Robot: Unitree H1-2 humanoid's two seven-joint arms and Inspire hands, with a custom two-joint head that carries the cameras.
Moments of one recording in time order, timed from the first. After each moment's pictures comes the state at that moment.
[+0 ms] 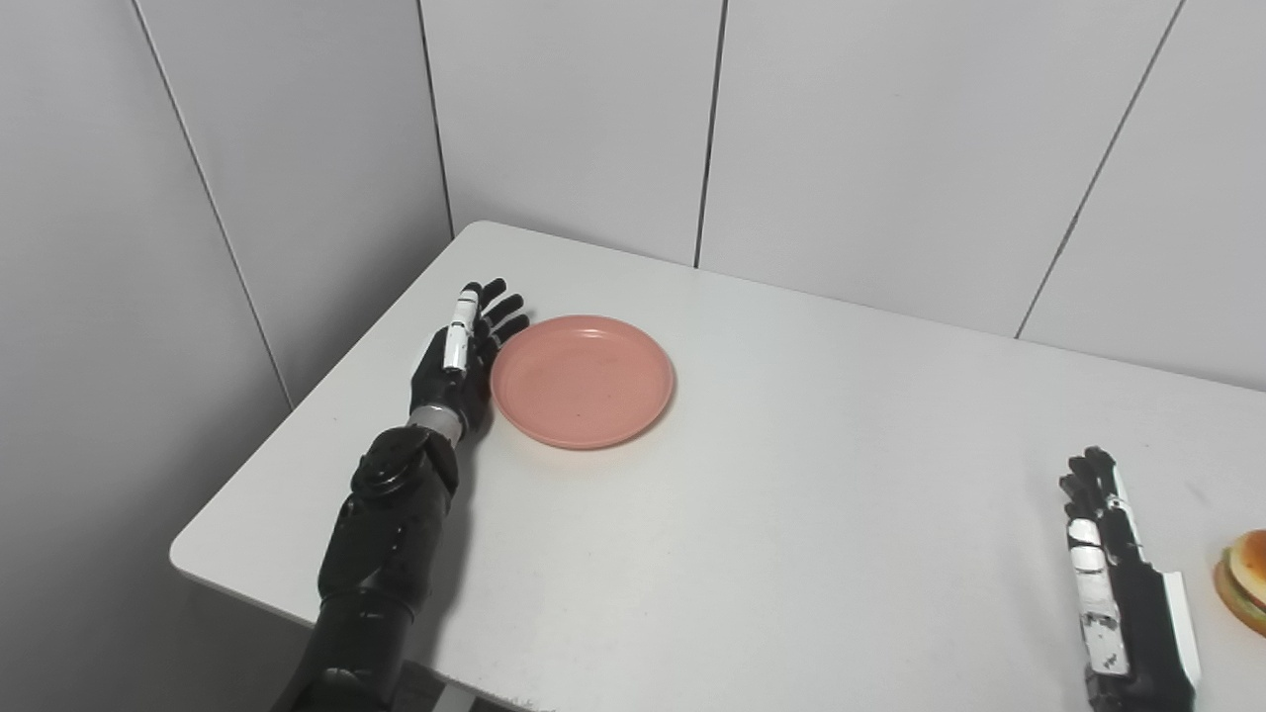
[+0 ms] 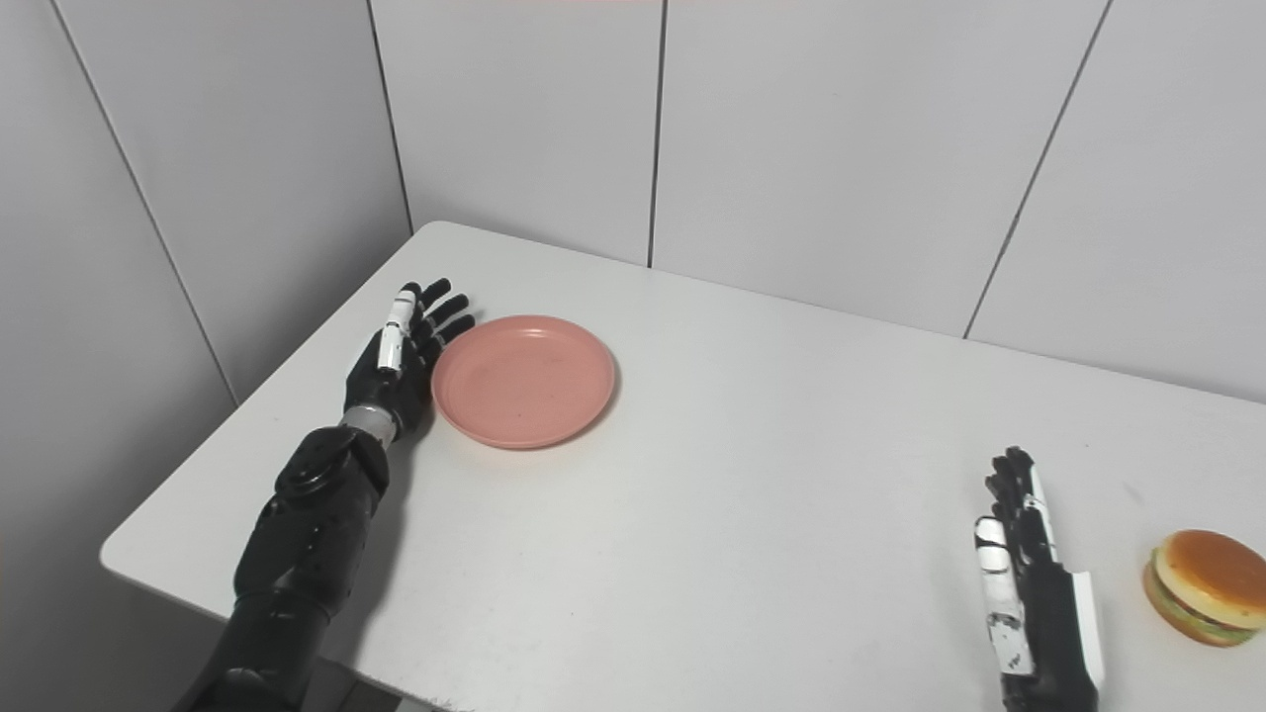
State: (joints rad) left arm -0.41 0.22 0.34 0.41 -0.39 0.17 -0.04; right arm -0.12 -0.08 0.03 0.08 -0.10 -0.24 0.03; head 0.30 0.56
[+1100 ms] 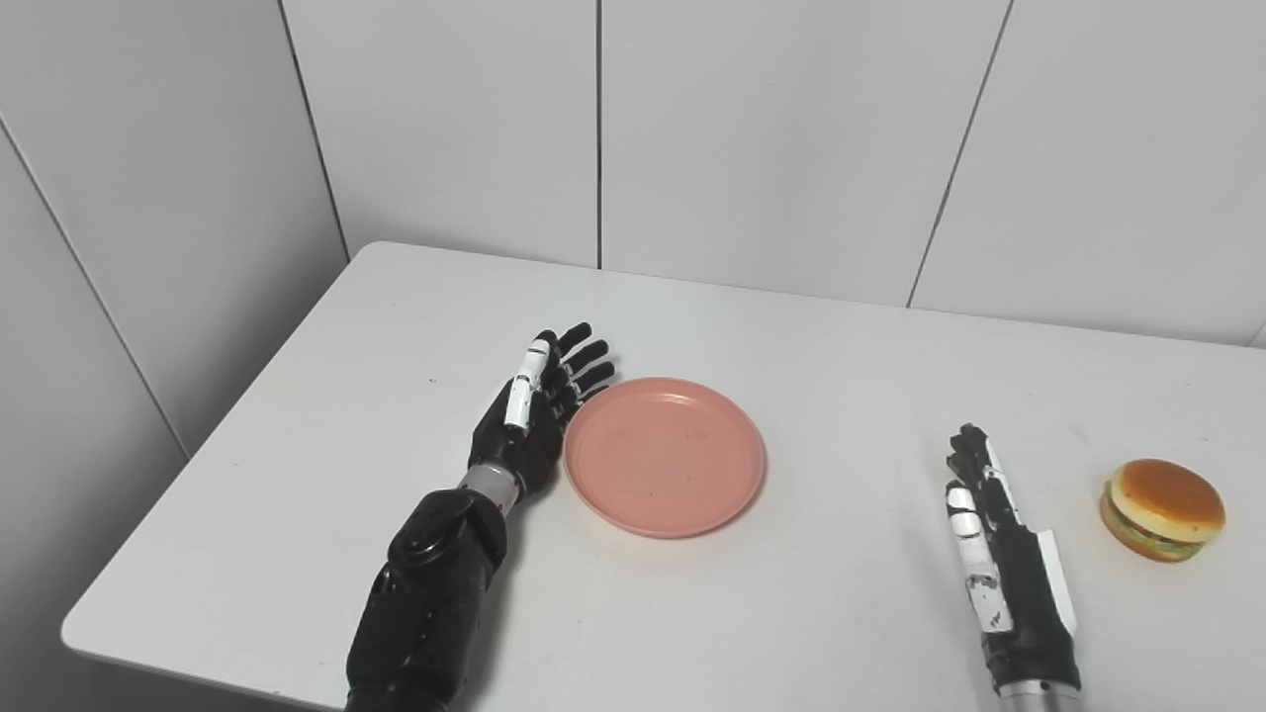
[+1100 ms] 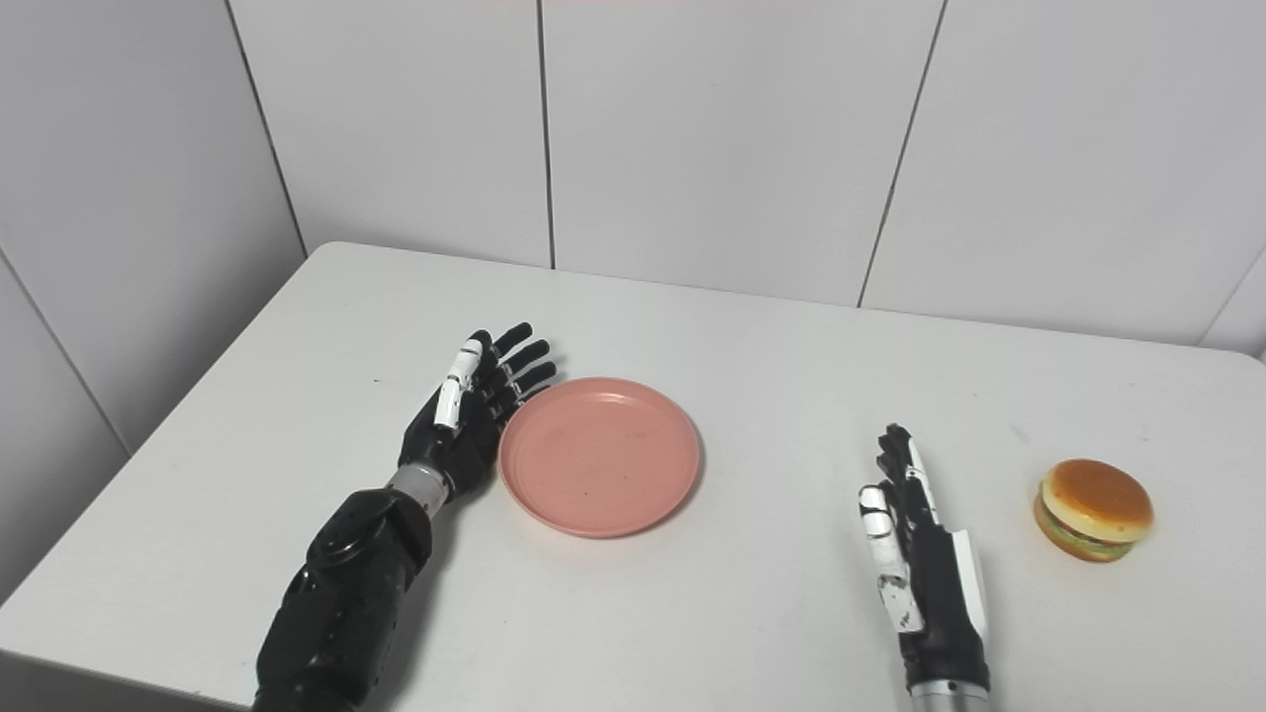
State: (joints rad) left arm -0.34 0.05 0.14 0.23 -0.40 0.29 -0.13; right arm -0.08 -0.02 0.04 0.01 -0.16 -0.15 0.00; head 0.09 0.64
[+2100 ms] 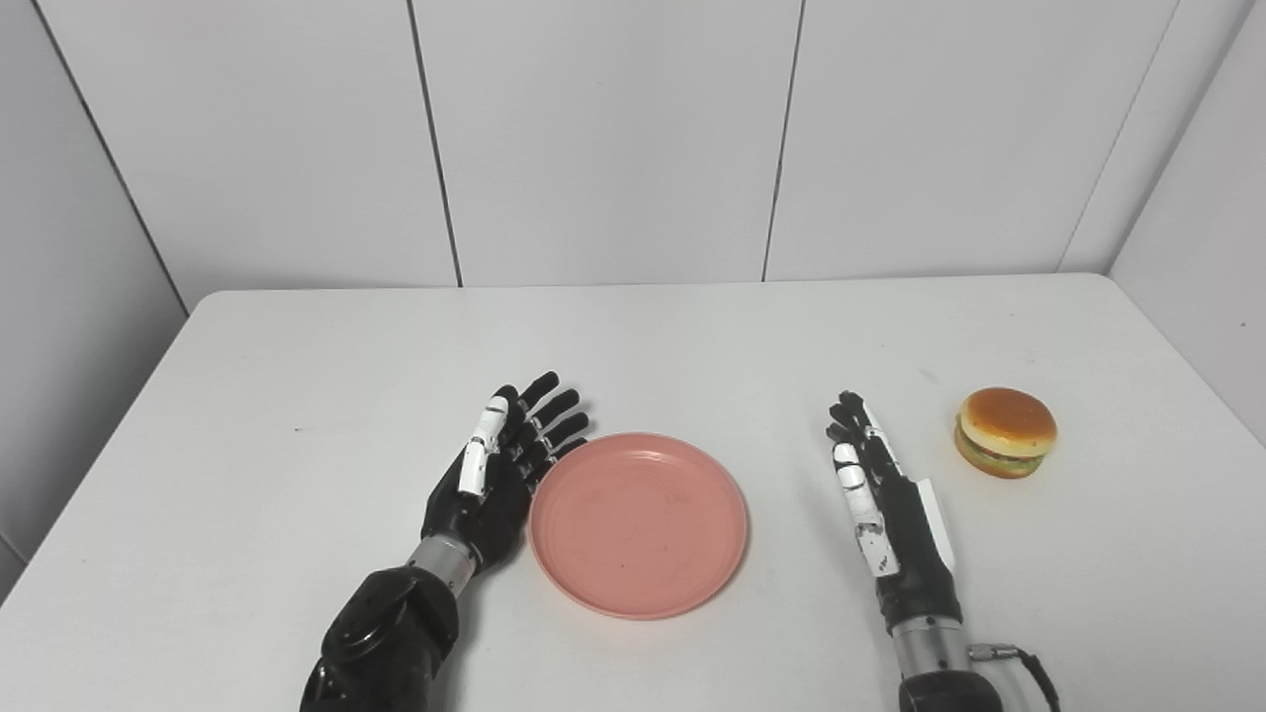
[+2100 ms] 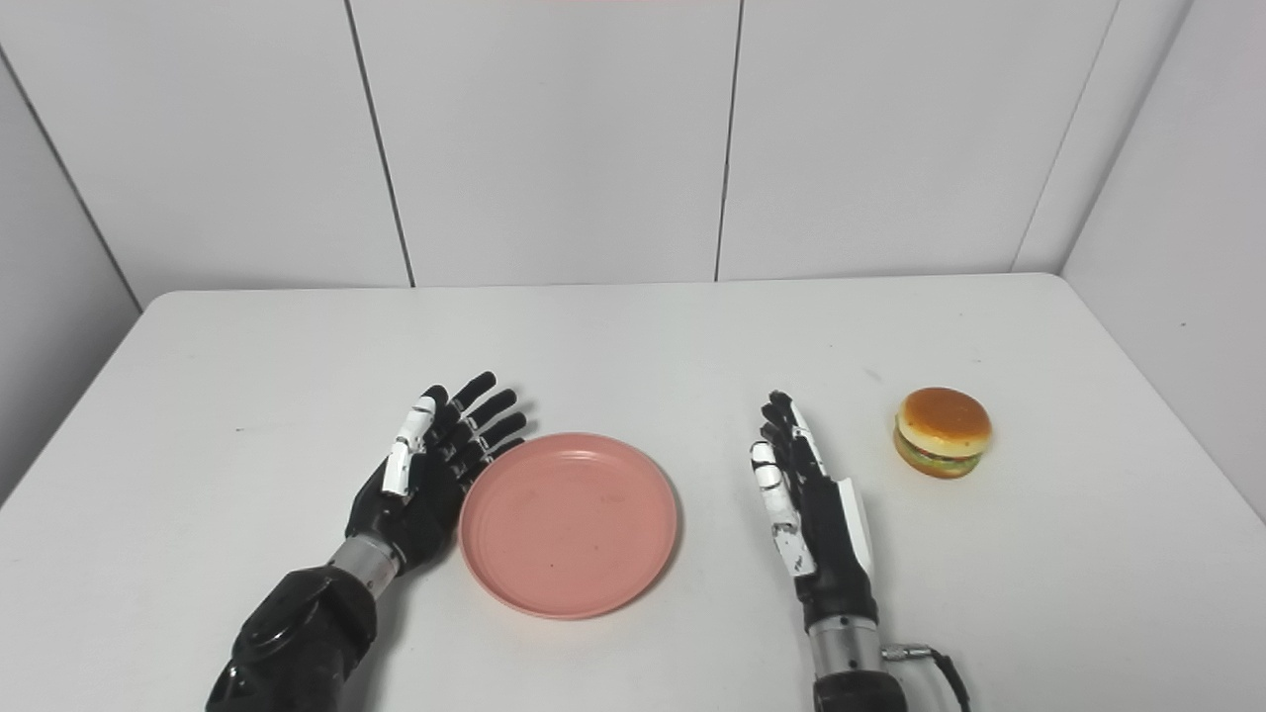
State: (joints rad) left arm -0.28 0.00 0.07 0.14 -0.41 0.38 -0.20; right arm -0.08 0.00 0.01 -0.01 -0.19 -0.09 -0.06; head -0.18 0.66
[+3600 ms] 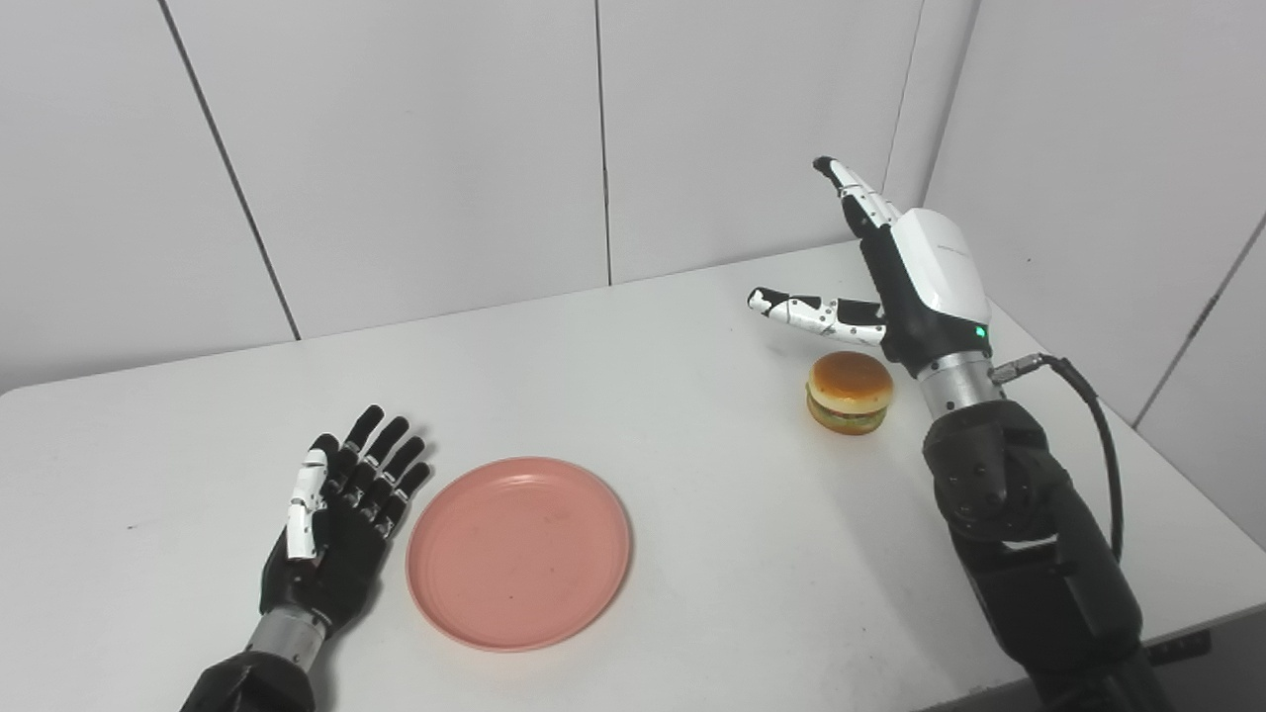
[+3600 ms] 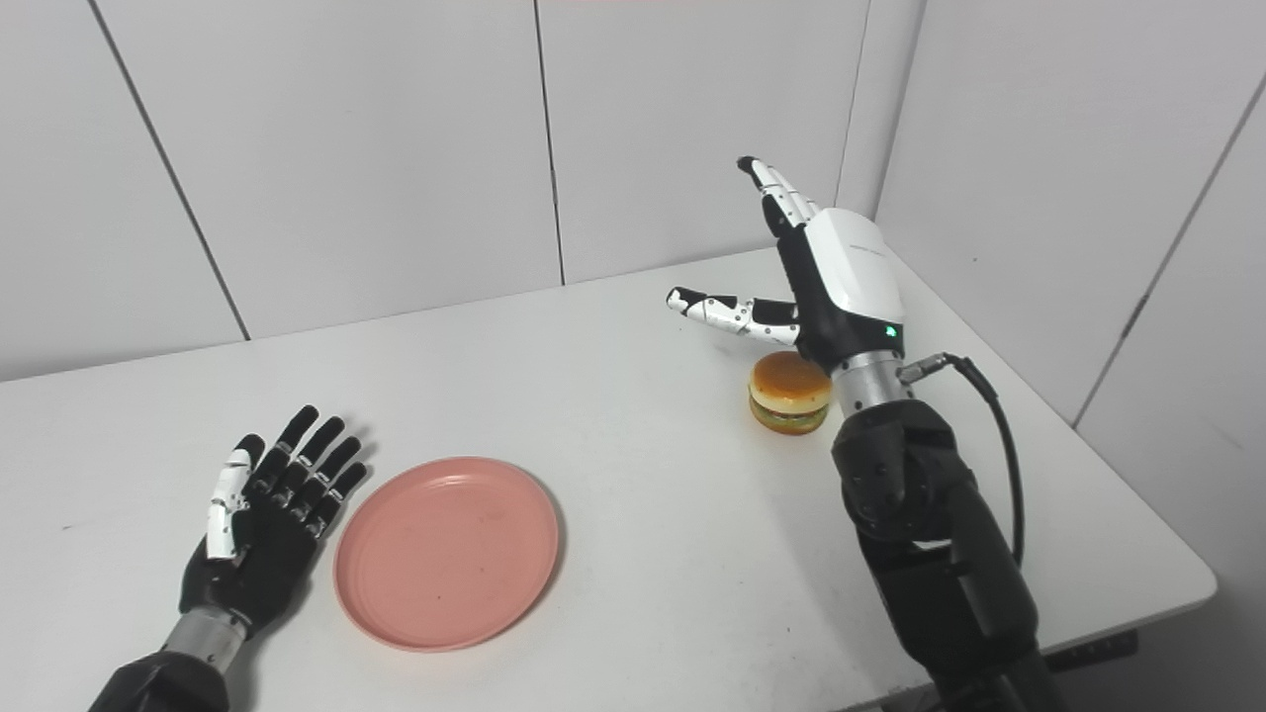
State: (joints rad) left arm -0.32 0.03 0.14 0.26 -0.48 0.29 -0.33; right arm -0.35 -0.40 -0.06 -0.23 -0.70 0.24 0.03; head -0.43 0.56
